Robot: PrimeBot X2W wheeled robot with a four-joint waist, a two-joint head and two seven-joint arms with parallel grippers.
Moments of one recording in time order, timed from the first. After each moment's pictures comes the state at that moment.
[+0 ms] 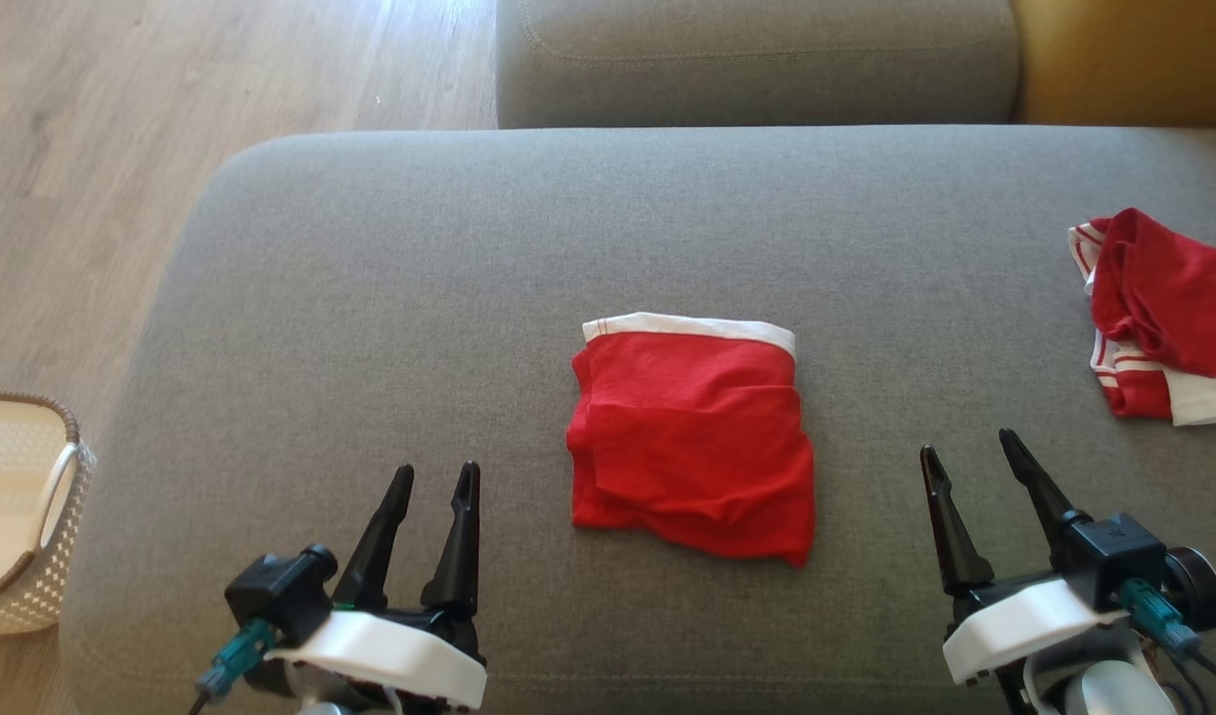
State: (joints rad) left arm 0.05 0.05 -0.32 0.14 -0.46 -0.04 -0.25; right arm 0.03 -0.05 -0.05 0.18 0.00 0.13 -0.25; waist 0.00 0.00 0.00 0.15
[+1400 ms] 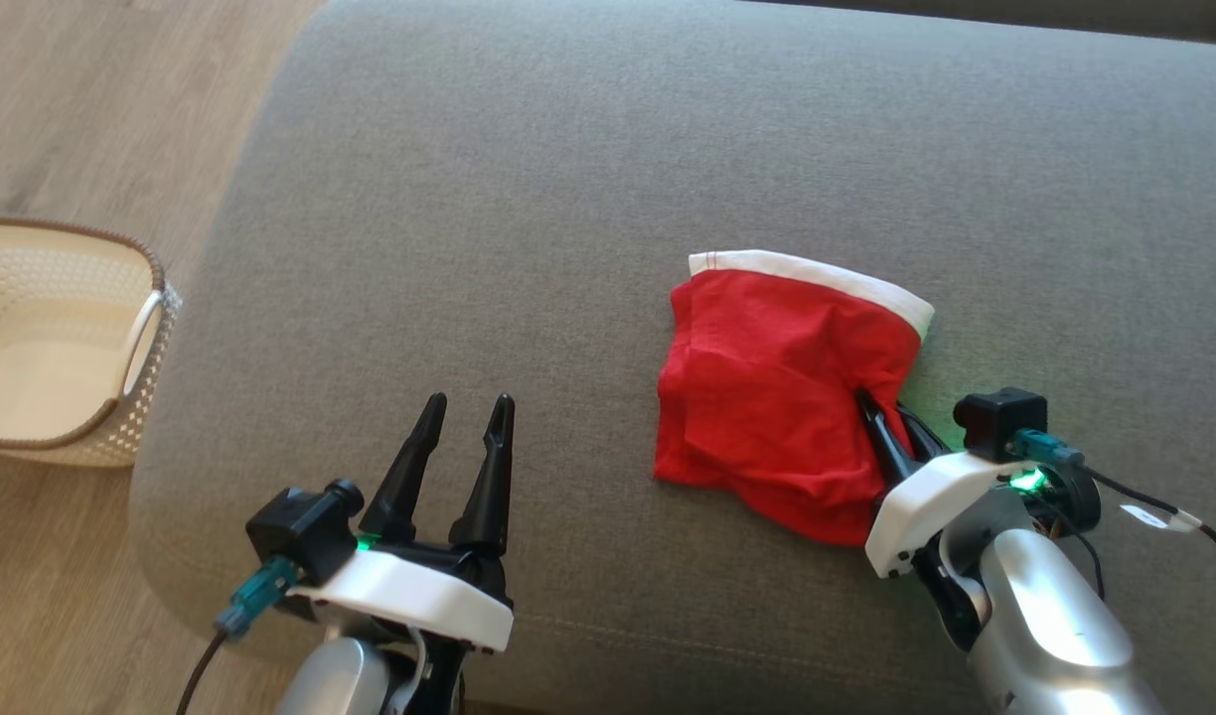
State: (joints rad) left arm -0.06 0.05 -0.37 0.13 -0.47 -0.05 -0.25; right arm -0.38 -0.05 0.09 0.76 0.20 0.13 -0.19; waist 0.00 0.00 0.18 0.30
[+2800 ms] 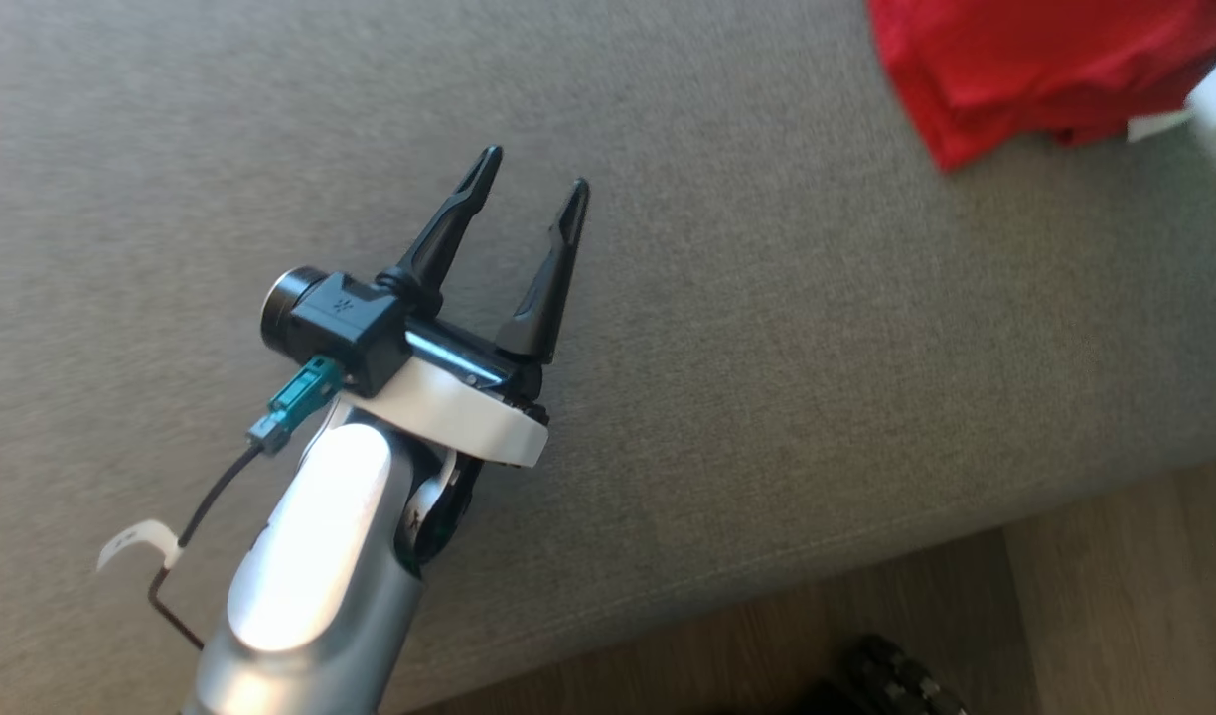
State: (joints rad) left arm -0.42 0.05 -0.42 0.17 -0.26 -0.12 -0.25; right arm -0.94 -0.57 0.35 0.55 0.02 0.13 -0.14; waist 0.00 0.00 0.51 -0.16
